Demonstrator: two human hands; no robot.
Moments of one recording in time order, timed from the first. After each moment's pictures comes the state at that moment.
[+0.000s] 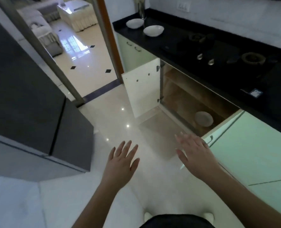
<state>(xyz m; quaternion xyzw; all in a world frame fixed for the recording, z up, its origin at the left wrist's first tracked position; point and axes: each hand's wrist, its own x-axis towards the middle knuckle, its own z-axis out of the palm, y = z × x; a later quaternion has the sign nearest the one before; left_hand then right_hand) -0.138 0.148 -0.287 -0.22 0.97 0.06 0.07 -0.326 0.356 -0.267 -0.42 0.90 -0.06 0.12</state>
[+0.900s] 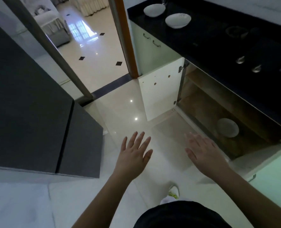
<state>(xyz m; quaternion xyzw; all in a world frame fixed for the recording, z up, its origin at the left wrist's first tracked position) -0.272 -0.011 -0.297 -0.22 0.97 0.08 0.11 -0.451 0.192 -0.322 -0.42 0.89 -0.03 0.17</state>
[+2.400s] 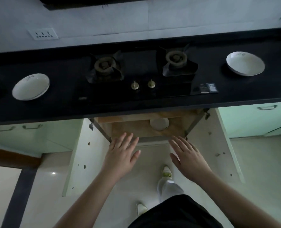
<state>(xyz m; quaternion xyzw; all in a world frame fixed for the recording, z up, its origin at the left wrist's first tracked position) -0.701 -0.153 -0.321 0.33 0.94 0.01 0.10 -0.596 0.094 -0.325 0.04 0.99 -0.11 0.08</state>
